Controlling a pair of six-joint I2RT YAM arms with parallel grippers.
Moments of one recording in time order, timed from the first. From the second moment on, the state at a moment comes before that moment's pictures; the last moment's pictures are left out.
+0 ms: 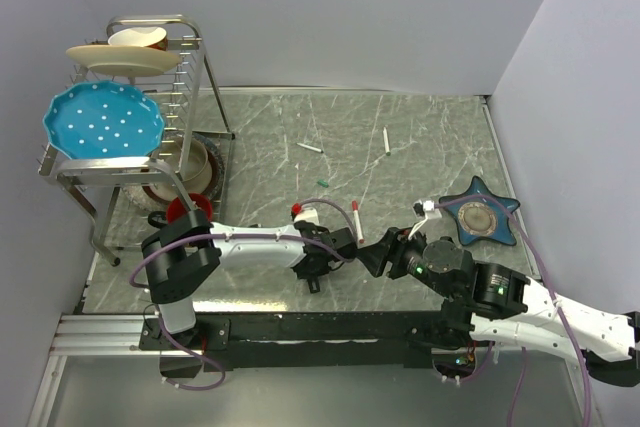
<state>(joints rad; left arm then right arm) -1.20 1.77 1.11 -0.76 -0.43 -1.40 1.19 0.48 0.58 -0.51 0.40 0.84</state>
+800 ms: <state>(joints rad) -1.17 1.24 0.95 -0.58 -0.55 -1.15 1.19 0.53 0.52 -0.38 0.43 0.95</state>
